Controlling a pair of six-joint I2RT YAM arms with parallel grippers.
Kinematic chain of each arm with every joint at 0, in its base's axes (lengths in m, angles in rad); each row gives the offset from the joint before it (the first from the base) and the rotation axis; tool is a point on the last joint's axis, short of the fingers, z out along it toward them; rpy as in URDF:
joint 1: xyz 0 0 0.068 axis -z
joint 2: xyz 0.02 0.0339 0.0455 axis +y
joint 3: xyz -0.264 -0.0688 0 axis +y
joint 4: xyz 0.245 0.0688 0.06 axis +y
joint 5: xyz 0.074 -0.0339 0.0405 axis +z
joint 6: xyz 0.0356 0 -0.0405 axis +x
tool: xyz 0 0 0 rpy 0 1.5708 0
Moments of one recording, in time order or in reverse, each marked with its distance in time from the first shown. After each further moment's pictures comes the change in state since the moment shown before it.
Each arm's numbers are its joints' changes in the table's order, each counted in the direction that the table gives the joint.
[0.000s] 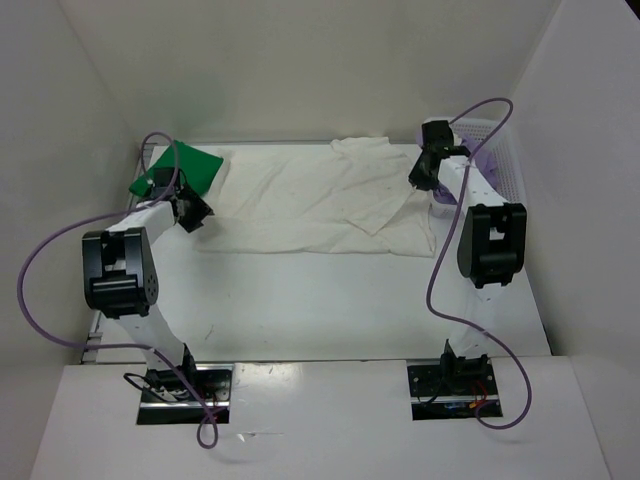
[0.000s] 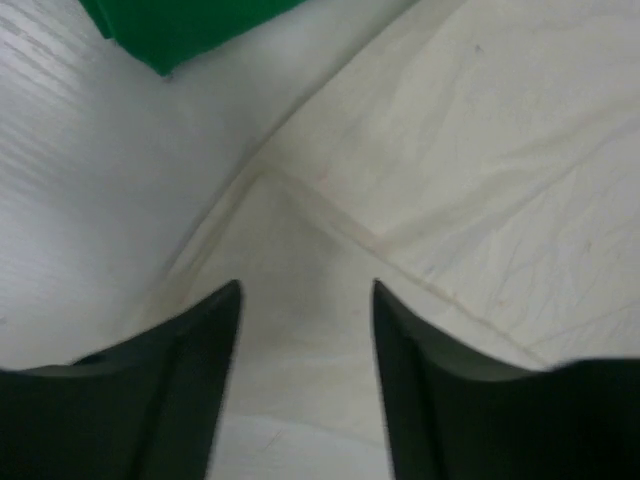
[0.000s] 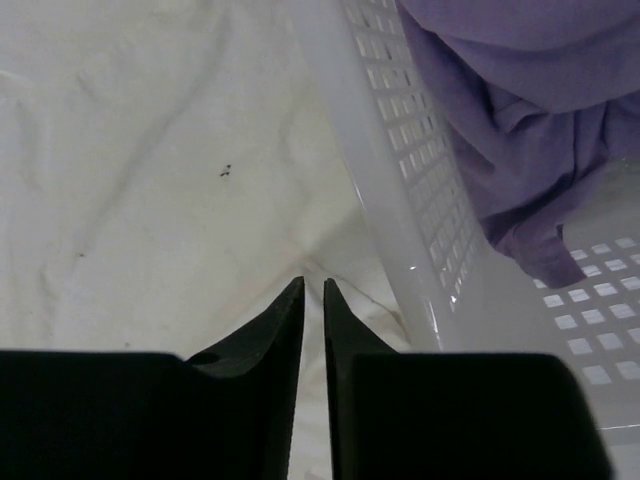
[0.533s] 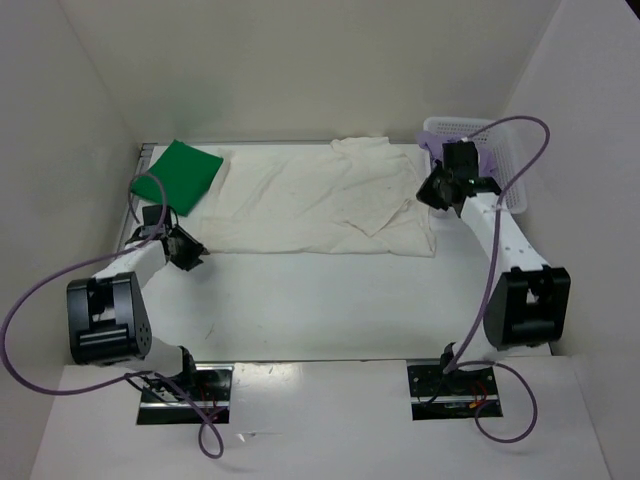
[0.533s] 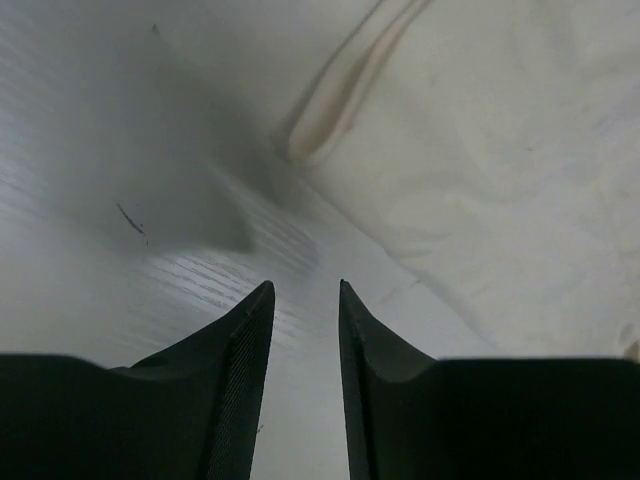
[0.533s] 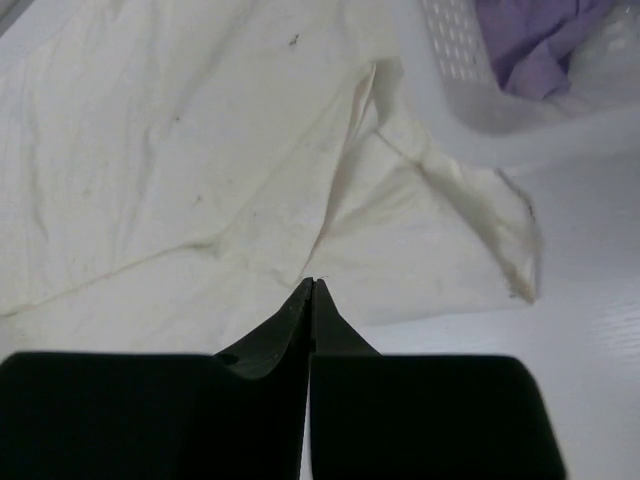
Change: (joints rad) left arm -0.056 -0.368 0.388 0.053 -0.055 -0.061; right arm 0.000 -0.457 0.377 -0.072 0.123 0.037
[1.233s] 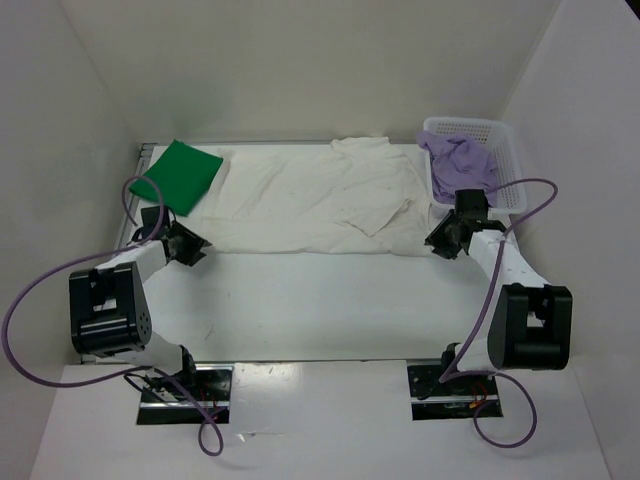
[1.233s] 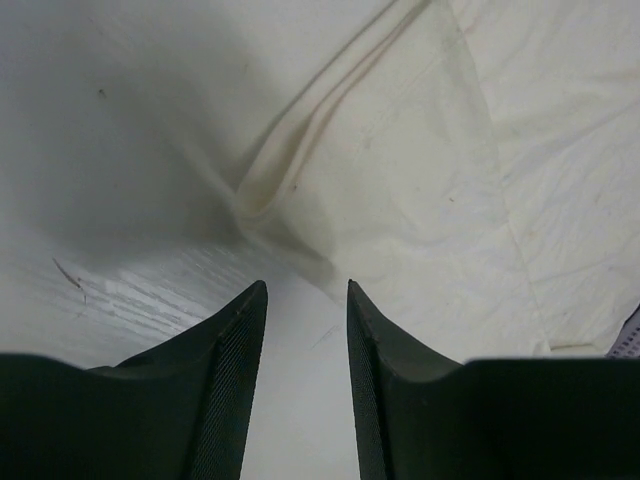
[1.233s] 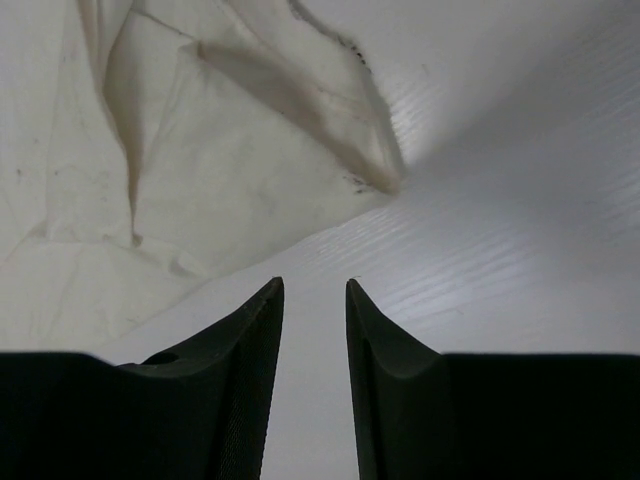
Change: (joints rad) left arm -0.024 0.069 0.034 -0.157 -0.063 -0.132; right arm 0.110 -0.165 0.429 -0.047 0.055 0.085
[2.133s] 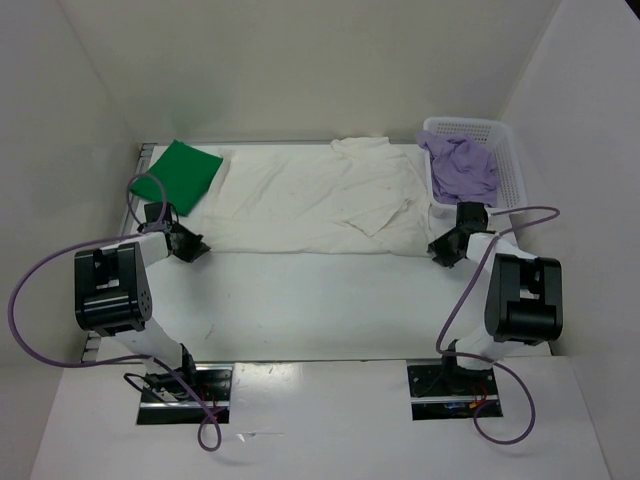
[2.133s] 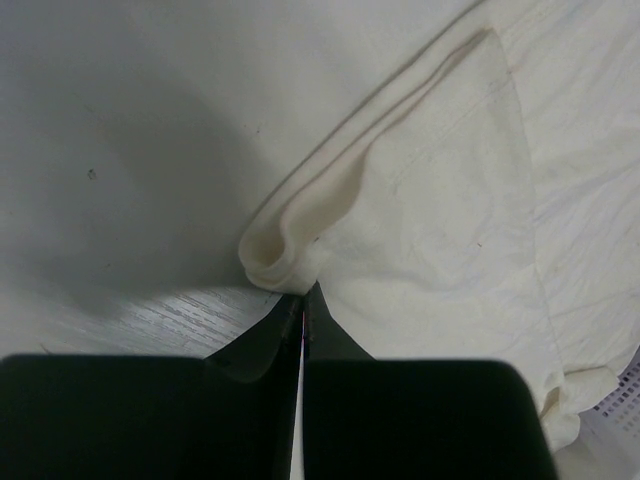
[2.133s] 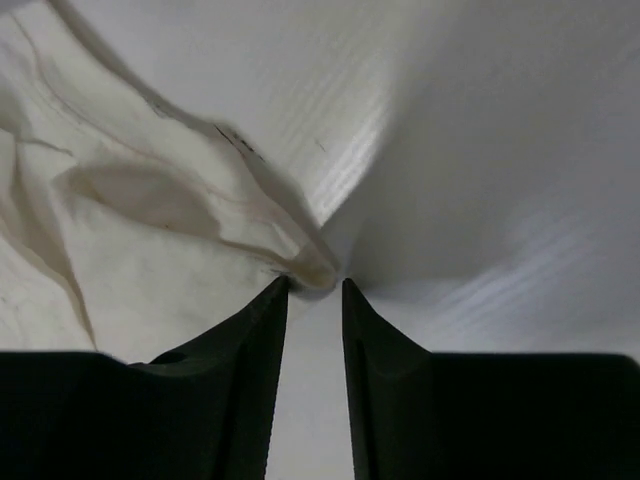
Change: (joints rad) left arm -0.007 0.161 -0.070 -0.034 0.002 0.005; right arm 0.089 0.151 0.134 -0.232 -0.008 0.199
